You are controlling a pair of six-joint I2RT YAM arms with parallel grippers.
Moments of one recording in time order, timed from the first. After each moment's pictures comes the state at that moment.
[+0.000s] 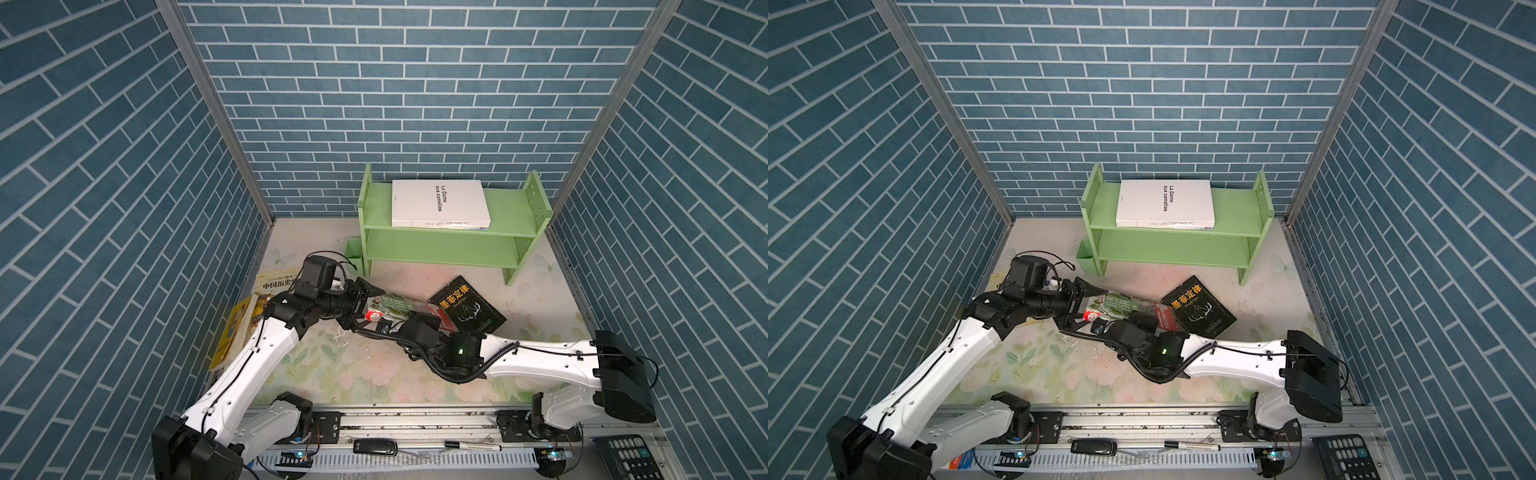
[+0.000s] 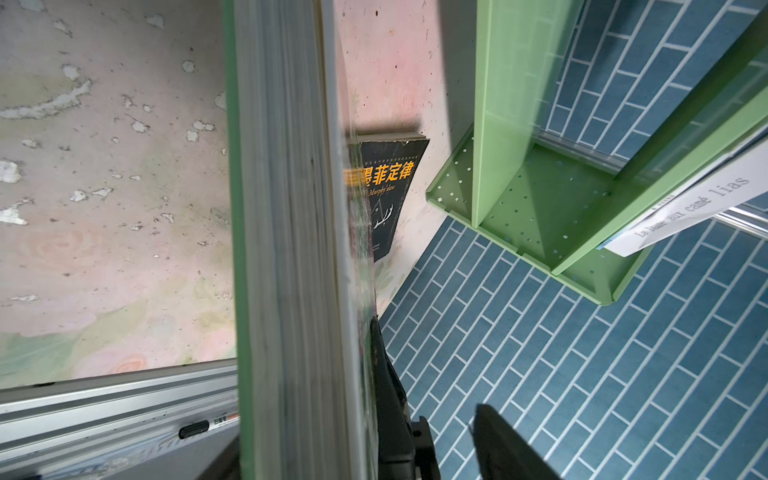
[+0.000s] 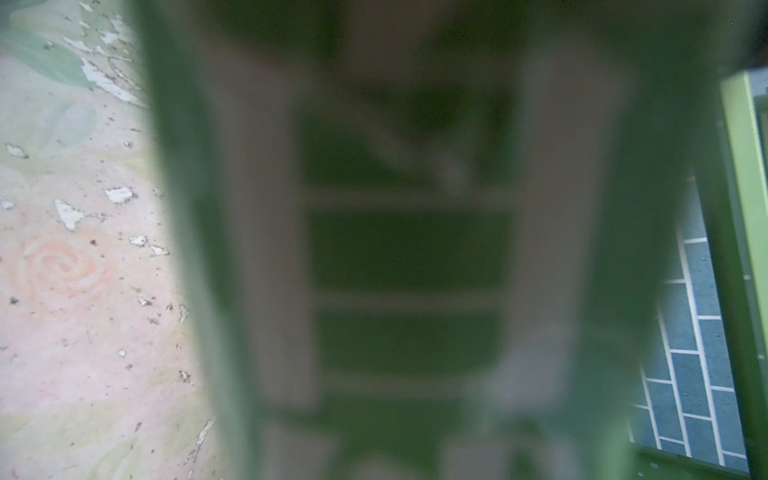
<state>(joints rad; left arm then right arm) -0.37 1.06 0.96 -0.69 0.65 -1.42 1.33 1.47 1.00 -0.29 0.71 -0.42</state>
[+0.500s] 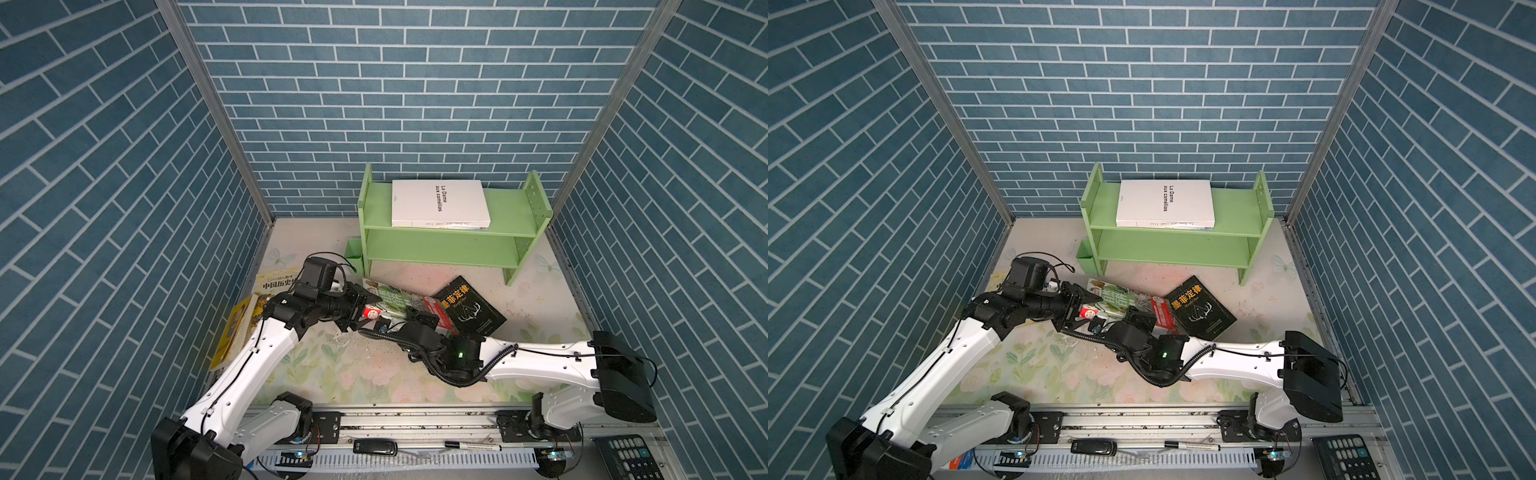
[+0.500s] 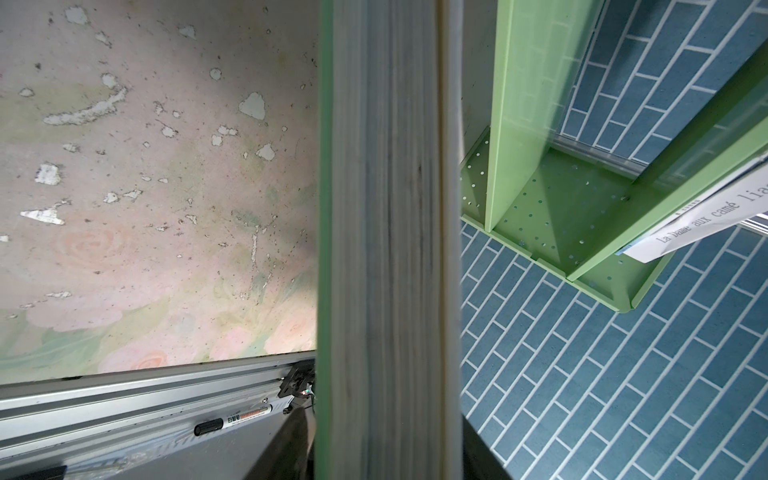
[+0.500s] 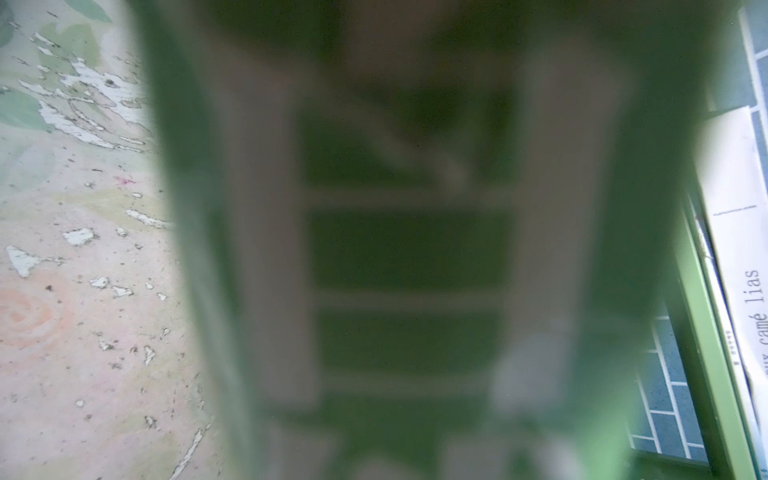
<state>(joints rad) -0.37 1.06 0.96 -0.73 0.63 -1.40 1.36 1.47 0.97 -0.16 0.76 -0.48</state>
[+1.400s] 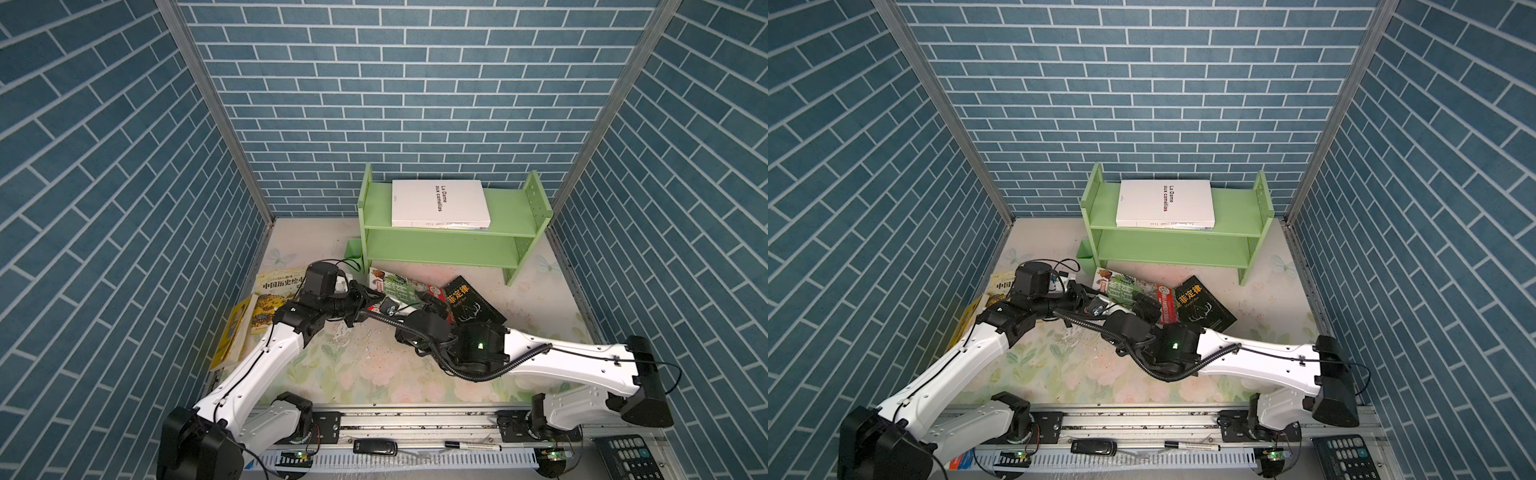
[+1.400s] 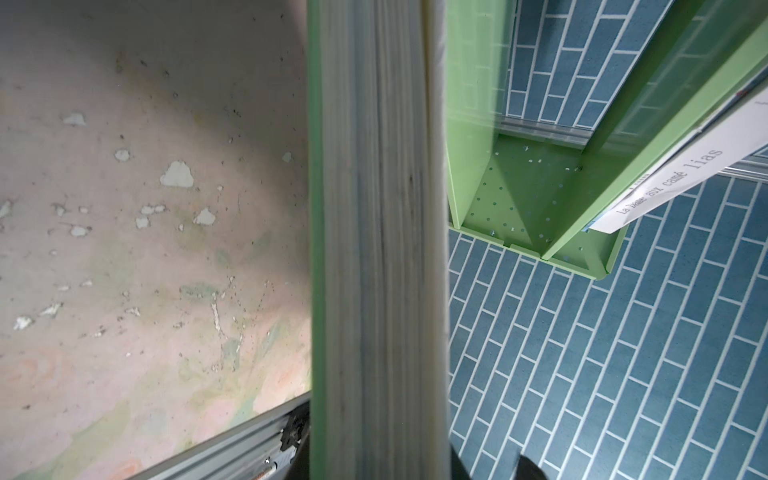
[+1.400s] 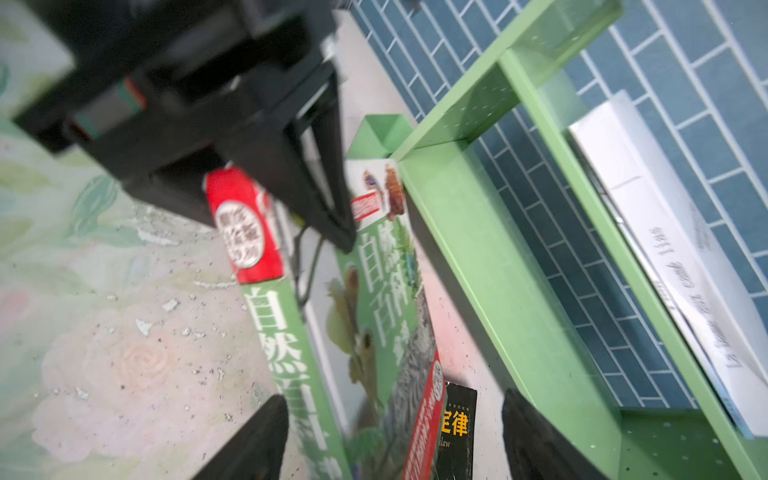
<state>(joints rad) -0.37 1.06 0.76 -0.31 0.64 -1.33 1.38 1.35 1.21 -0.52 0.73 -0.14</state>
